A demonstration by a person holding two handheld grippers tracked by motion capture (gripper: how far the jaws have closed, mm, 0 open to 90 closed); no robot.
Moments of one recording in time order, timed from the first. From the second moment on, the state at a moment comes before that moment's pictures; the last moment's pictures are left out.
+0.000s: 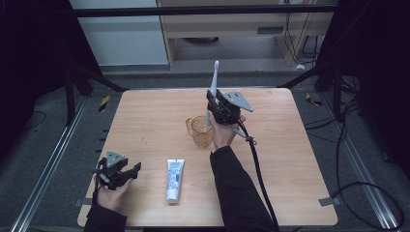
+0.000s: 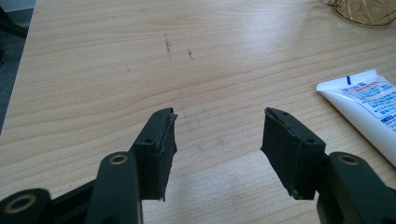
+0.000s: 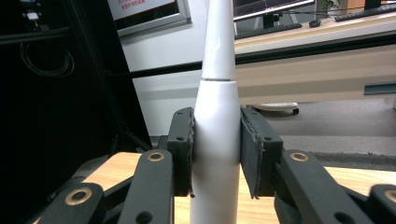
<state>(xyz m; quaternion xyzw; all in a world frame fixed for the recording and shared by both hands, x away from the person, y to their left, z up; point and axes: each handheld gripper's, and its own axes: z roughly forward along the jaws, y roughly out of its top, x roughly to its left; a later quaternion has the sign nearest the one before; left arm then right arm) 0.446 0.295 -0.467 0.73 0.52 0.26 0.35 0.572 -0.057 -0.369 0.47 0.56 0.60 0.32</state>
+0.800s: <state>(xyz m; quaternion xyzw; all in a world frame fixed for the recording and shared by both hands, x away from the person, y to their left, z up) 0.446 0.295 -0.467 0.73 0.52 0.26 0.35 0.578 -0.051 -0.404 0.47 0.60 0.57 0.30</state>
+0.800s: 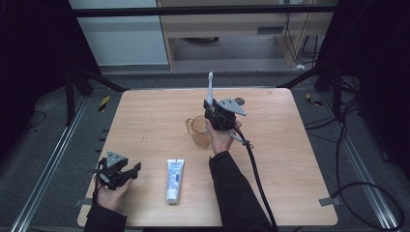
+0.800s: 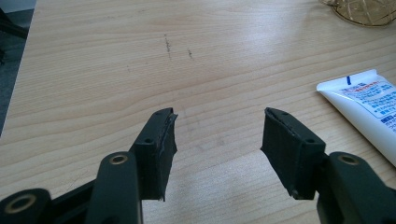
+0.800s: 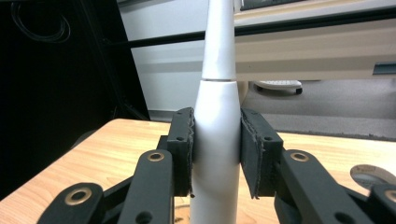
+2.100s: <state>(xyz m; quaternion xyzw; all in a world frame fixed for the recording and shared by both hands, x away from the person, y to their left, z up) 0.446 0.293 -0.467 0.74 0.52 0.26 0.34 0.572 -0.056 -0.438 0.46 0.67 0.52 0.27</state>
